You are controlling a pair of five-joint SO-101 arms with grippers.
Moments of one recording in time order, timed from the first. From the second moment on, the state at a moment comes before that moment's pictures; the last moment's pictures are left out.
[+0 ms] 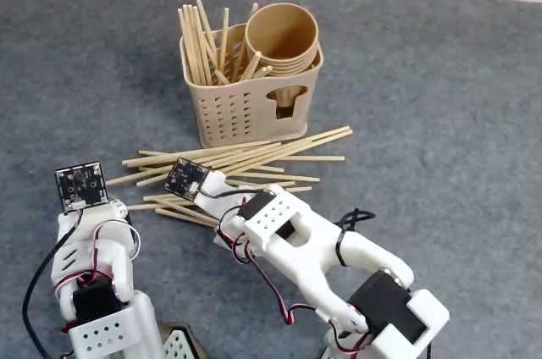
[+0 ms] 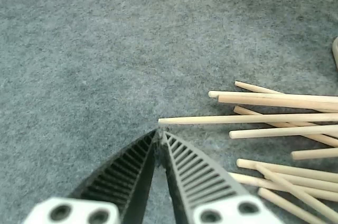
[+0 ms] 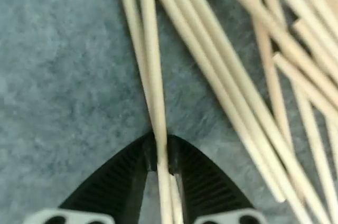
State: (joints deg) left arm -26.8 -103.7 96.0 51.8 -2.4; right arm -49.6 -1.1 45.1 40.1 24.7
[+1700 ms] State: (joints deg) left arm -26.8 -103.7 96.0 51.8 -2.4; right arm -44.0 -57.9 56.1 38.5 1.3
